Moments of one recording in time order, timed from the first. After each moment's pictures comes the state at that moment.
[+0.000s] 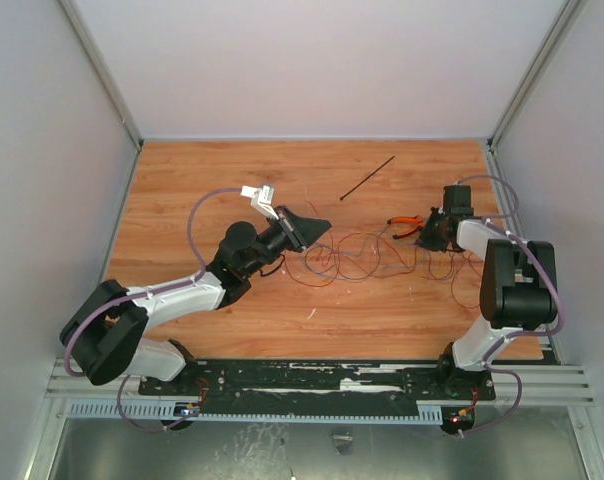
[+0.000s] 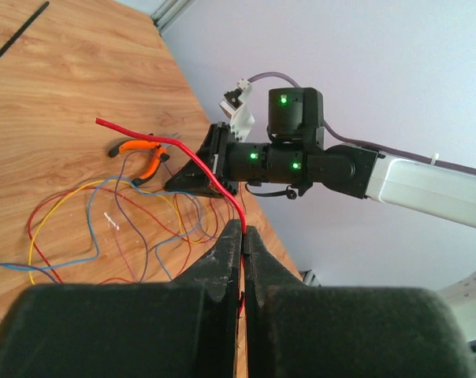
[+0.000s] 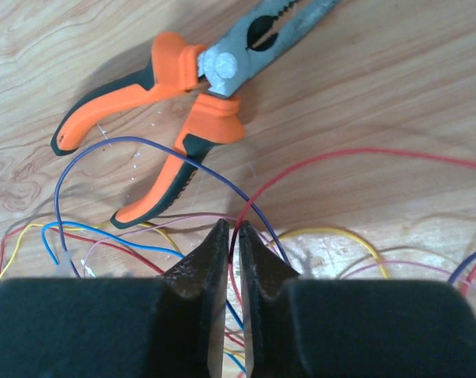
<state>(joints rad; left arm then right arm) -0.74 1.35 0.61 0.83 0.09 -0.86 -0.04 1.68 0.91 -0.22 -0.13 0.48</state>
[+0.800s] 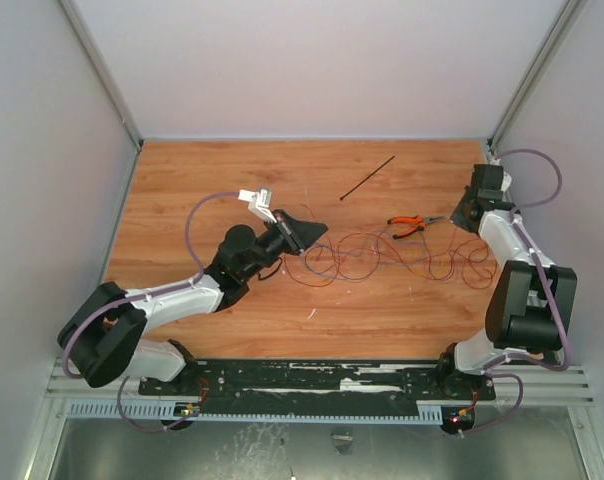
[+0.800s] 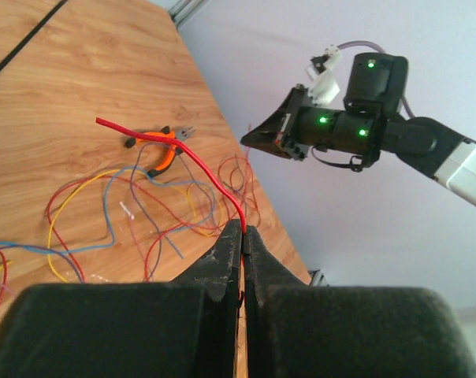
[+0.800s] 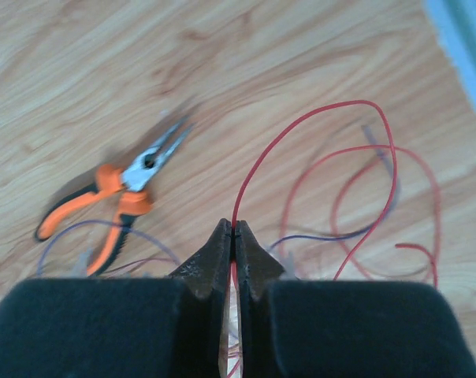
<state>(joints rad) -0.74 1.33 0.58 0.82 0.06 -0.86 -0.12 1.53 1.06 -0.38 0.14 0.39</state>
